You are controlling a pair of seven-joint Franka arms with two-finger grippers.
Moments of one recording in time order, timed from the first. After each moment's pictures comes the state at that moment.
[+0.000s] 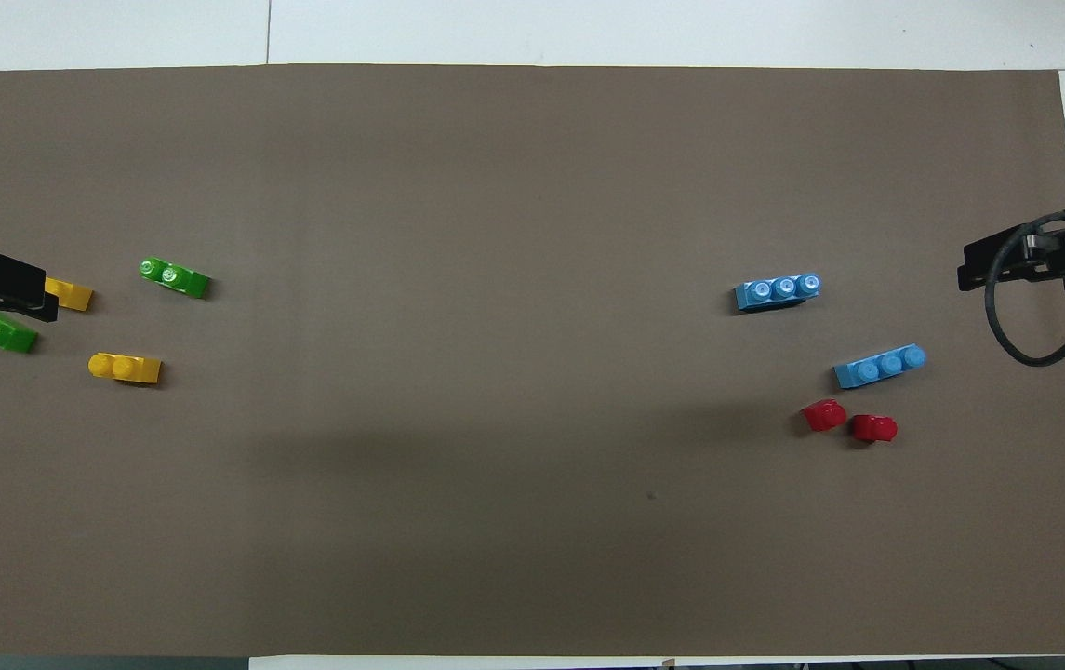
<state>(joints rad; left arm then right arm) 0.07 0.02 -0.10 -1.48 -0.02 1.40 -0.03 -0.11 0.03 0.08 -1.59 0.00 1.57 0.04</state>
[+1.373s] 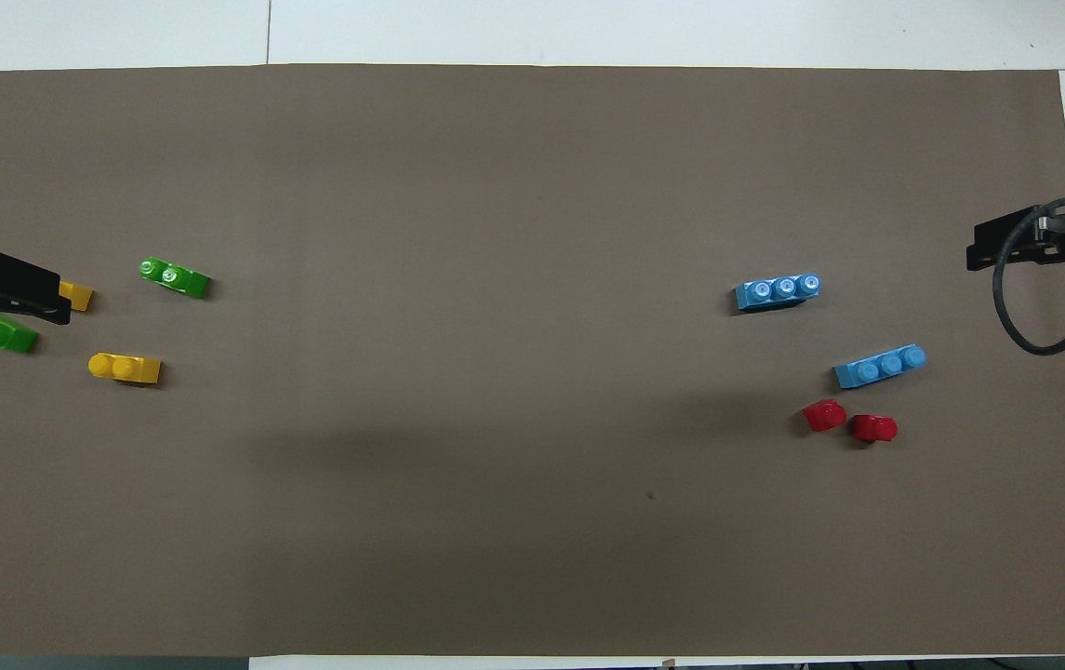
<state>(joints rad) 0.07 0.01 -0.10 -1.54 -0.02 1.45 -0.03 -0.11 0.03 0.08 -1.59 0.00 1.63 0.09</state>
